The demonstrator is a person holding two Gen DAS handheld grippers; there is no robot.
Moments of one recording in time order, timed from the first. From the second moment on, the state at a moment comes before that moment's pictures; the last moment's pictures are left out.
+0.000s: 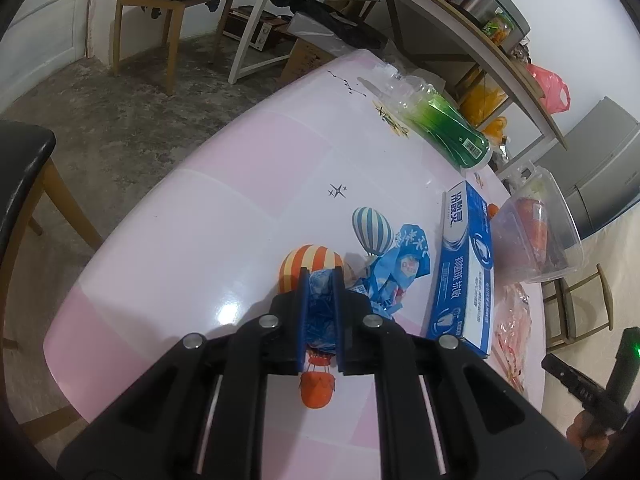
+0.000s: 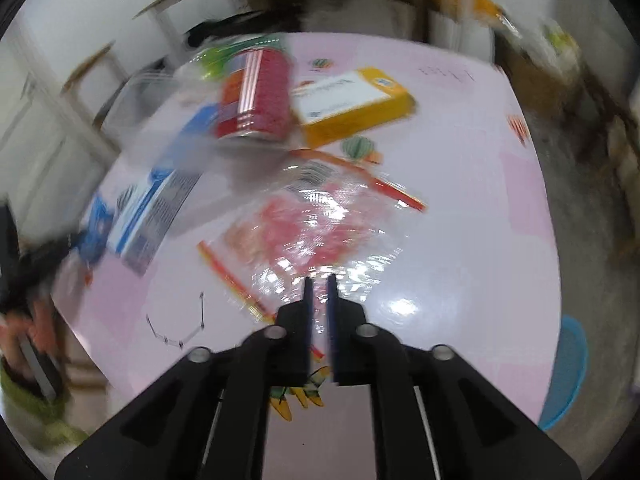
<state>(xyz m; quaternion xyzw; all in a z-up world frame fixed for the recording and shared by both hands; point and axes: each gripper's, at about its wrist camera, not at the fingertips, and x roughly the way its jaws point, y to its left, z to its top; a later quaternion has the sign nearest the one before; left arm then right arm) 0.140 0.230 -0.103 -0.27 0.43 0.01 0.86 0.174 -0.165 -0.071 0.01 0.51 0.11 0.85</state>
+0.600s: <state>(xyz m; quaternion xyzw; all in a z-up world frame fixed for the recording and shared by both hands) 0.139 0.230 -0.104 -0.27 0.43 0.01 0.86 0.183 -0.110 -0.100 -0.12 0.50 0.19 0.84</state>
